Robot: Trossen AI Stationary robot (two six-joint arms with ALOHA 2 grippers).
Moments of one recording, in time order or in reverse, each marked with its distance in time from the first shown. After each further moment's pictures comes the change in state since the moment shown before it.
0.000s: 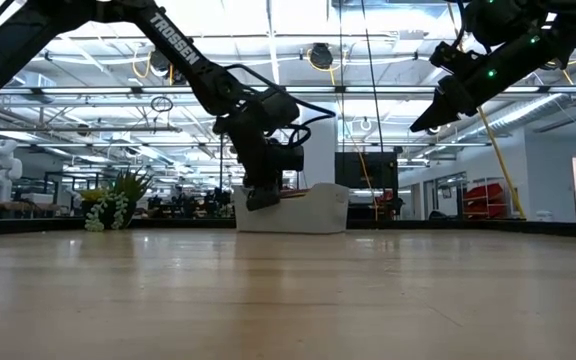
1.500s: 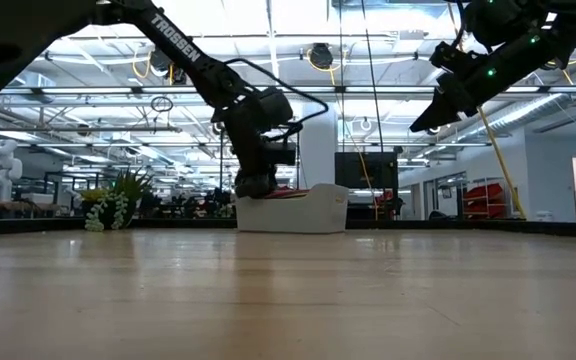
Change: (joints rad) left arm 0.087 0.002 0.114 -0.221 0.172 0.057; right arm 0.000 0.000 0.000 0.000 -0.001 0.061
